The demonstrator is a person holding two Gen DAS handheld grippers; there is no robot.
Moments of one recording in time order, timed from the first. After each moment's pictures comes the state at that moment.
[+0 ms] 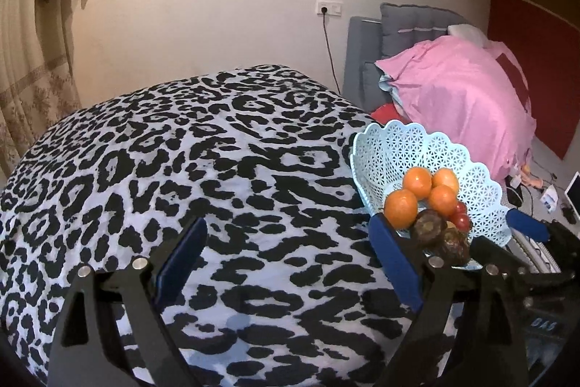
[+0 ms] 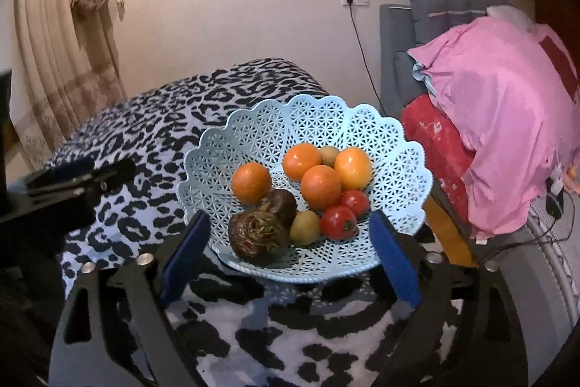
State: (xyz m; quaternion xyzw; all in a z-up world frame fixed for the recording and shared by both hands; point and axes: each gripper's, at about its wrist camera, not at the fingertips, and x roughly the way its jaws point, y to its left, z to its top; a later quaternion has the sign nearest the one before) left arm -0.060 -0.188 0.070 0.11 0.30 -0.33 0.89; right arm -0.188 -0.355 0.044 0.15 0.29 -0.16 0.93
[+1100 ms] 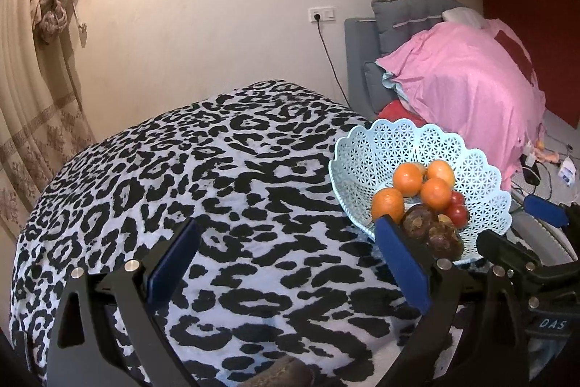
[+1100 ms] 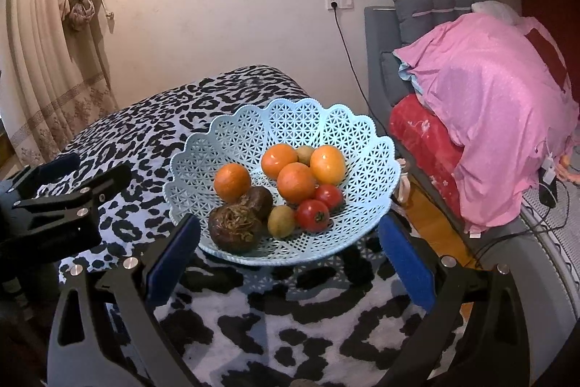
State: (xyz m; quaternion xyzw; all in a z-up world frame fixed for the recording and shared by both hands) left arm -0.091 -0.210 0.077 0.17 0.25 -0.31 0.90; right arm -0.213 -0.363 0.047 0.15 0.28 -0.18 0.93
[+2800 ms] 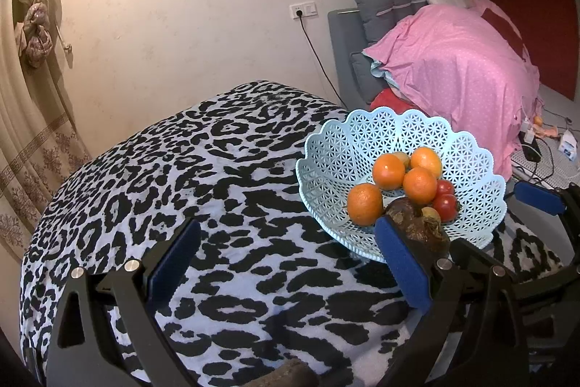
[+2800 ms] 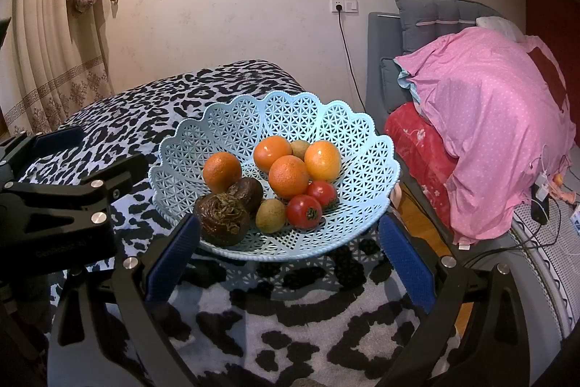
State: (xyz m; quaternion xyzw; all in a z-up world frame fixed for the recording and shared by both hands) left arm -0.104 -0.237 0.066 0.21 0.24 -0.32 0.89; right arm -0.208 -0.359 0.037 0.12 0.29 -0.19 0.93
